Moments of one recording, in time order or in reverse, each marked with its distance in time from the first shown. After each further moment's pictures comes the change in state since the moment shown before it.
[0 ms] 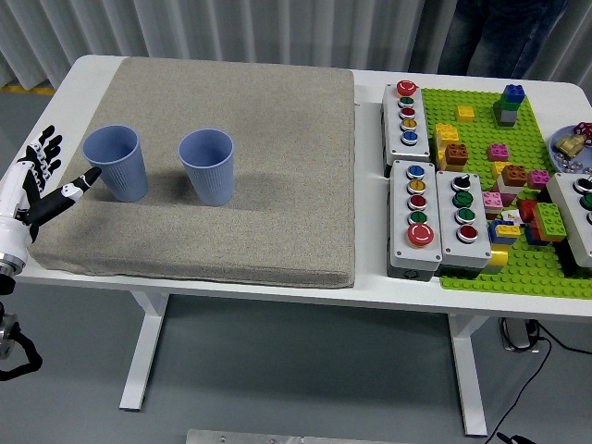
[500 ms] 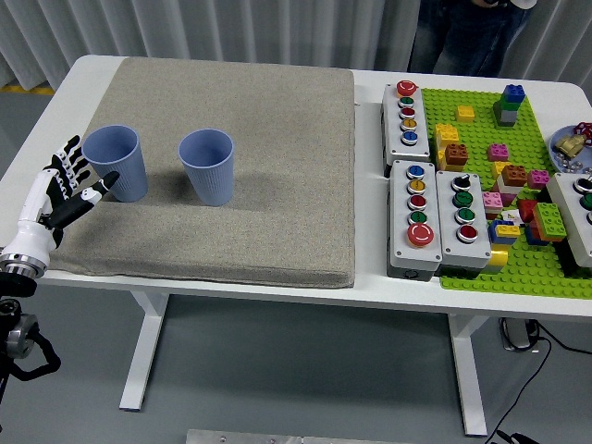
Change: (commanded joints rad) left arm -0.037 -0.024 0.045 0.060 -0.063 -0.032 0.003; right arm 0.002 0.000 -0.018 0.000 0.021 -0.002 0.009
